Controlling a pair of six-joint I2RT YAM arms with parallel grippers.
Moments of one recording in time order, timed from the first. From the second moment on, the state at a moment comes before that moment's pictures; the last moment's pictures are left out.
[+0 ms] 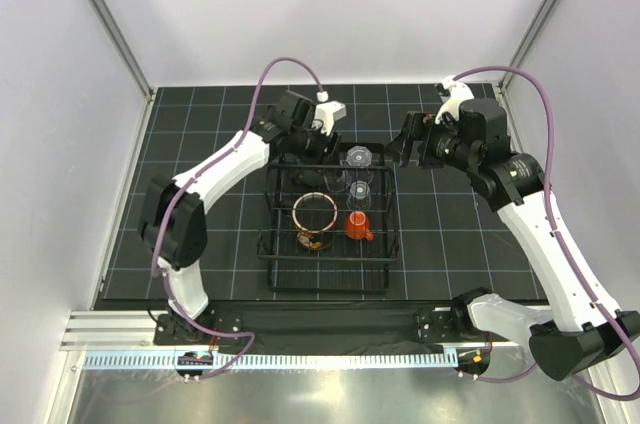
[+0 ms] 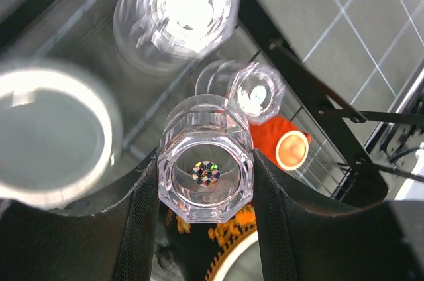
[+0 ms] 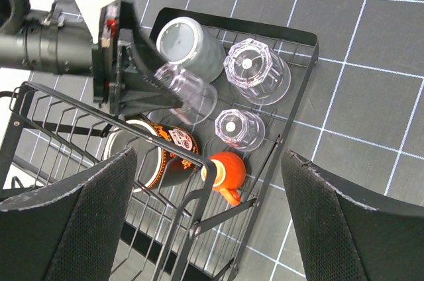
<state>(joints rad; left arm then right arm) -0.57 1.81 1.52 -0.54 0.47 -0.07 0.34 1.10 1.31 -0.70 -0.19 0.34</state>
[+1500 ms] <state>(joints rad) -0.59 2.06 1.74 -0.76 0.43 0.26 0.26 1.09 1.29 -0.70 -0.26 0.31</state>
